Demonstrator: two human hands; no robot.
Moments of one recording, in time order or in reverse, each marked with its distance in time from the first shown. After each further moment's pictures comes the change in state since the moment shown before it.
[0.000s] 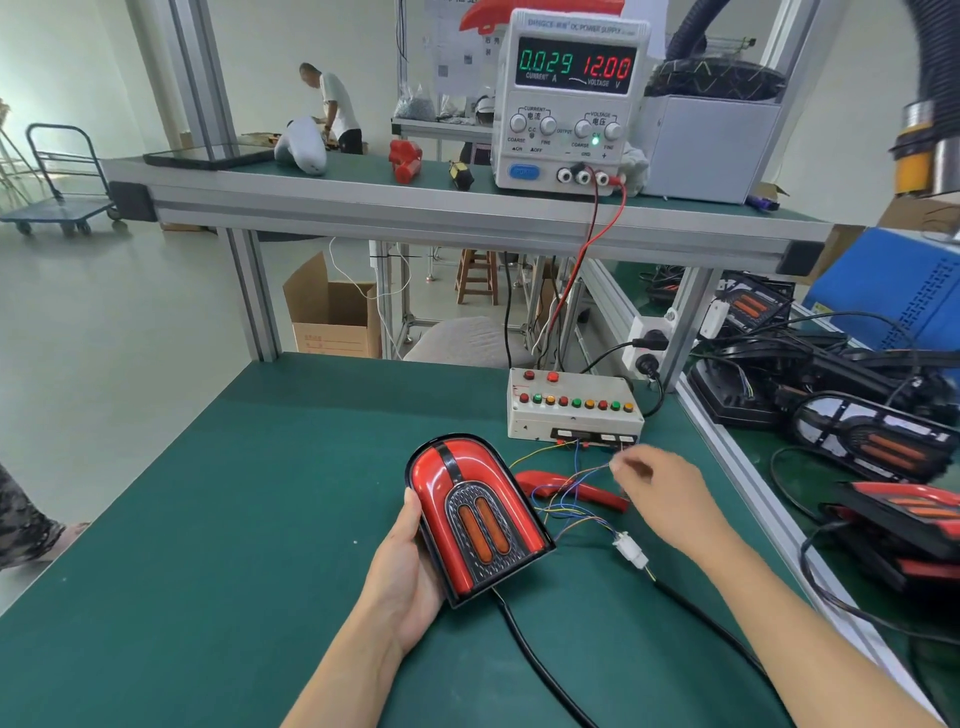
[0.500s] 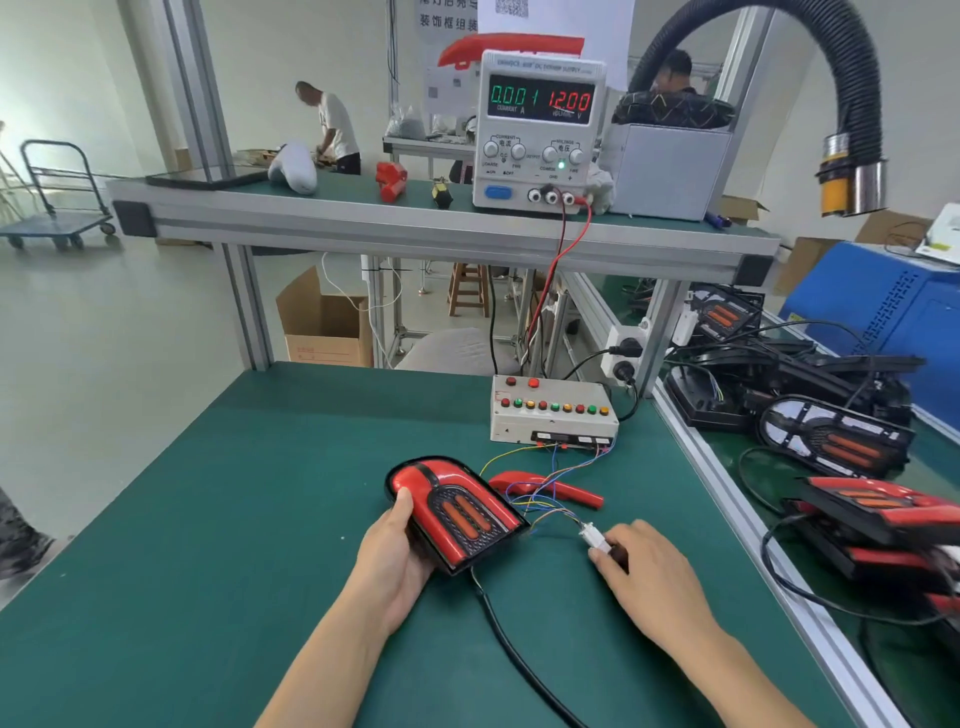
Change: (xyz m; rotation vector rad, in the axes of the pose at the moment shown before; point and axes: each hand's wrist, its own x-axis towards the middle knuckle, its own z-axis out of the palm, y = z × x) left_hand -0.001 0.002 0.009 0.067 0.159 0.086; right_hand -0.084 0.026 0.017 -0.329 -0.044 -0.054
